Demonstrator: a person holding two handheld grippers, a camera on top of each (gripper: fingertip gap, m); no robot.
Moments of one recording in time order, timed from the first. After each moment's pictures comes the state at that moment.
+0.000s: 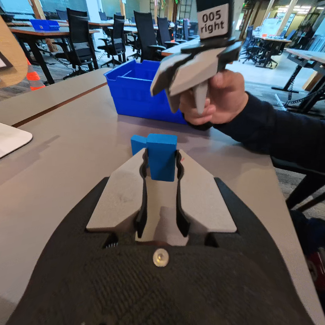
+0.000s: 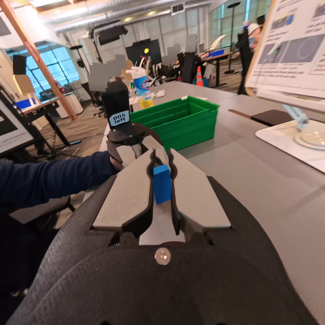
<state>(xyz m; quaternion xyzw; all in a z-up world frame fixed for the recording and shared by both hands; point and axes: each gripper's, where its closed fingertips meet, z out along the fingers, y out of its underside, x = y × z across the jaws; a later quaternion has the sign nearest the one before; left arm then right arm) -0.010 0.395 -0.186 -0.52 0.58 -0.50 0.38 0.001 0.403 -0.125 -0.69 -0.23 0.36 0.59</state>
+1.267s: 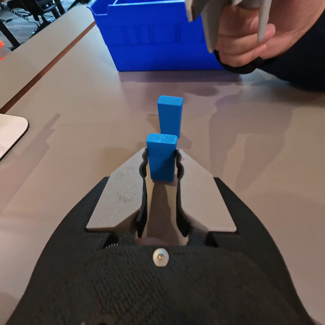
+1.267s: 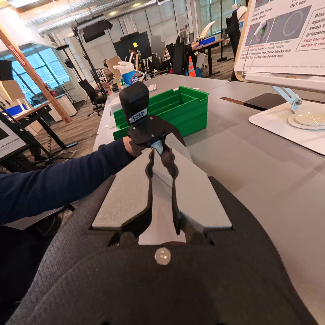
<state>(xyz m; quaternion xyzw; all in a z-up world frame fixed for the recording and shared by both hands) 0.010 0.441 -0.244 -0.50 0.70 -0.39 0.33 0.010 0.415 -0.140 -0.71 -0.20 0.36 0.57</state>
